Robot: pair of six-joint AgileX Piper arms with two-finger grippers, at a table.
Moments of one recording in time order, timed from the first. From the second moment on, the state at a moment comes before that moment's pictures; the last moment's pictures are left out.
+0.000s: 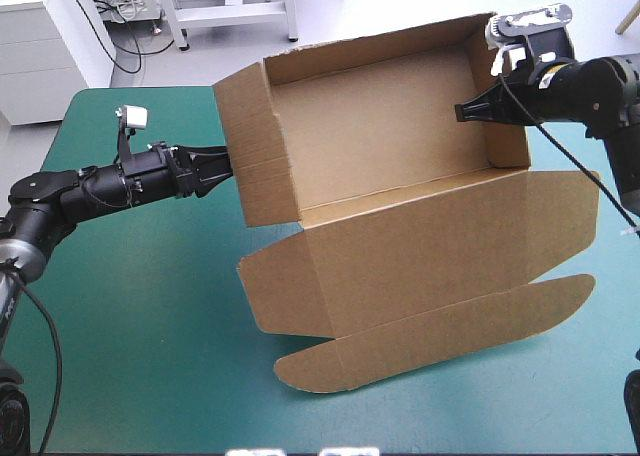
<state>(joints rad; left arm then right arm) 0.12 1.44 -1.10 -1.55 1.19 1.19 0.15 1.52 -1.88 0.07 1.11 -0.14</state>
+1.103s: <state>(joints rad) -0.24 1.41 -1.51 -0.81 0.90 0.50 0.25 1.55 -1.88 -0.02 0.97 -0.01</state>
